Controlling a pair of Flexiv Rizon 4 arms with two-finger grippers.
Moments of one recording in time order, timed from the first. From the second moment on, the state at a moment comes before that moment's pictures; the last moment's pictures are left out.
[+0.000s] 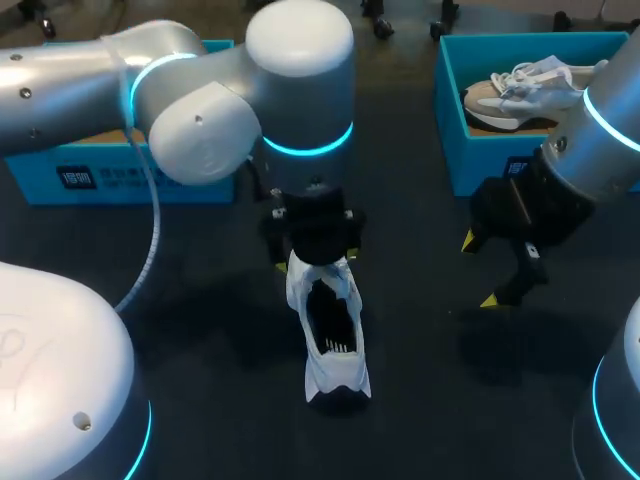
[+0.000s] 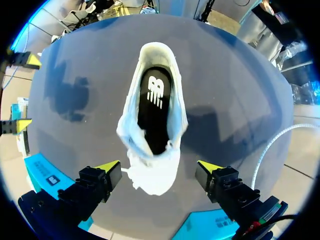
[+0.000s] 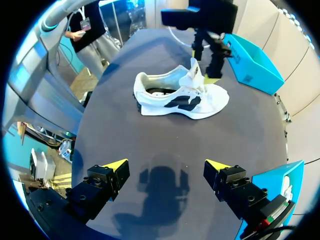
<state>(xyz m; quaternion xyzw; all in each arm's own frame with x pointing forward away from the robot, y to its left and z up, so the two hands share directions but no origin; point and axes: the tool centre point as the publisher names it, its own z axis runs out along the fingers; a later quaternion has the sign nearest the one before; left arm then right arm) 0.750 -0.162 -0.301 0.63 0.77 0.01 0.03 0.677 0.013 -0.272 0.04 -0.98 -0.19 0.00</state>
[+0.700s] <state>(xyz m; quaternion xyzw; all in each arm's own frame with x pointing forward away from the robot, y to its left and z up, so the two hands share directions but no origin) 0.779 -0.164 -0.272 0.64 0.76 -0.02 0.03 0.677 0.013 -0.272 0.05 -0.98 -0.19 0.00</state>
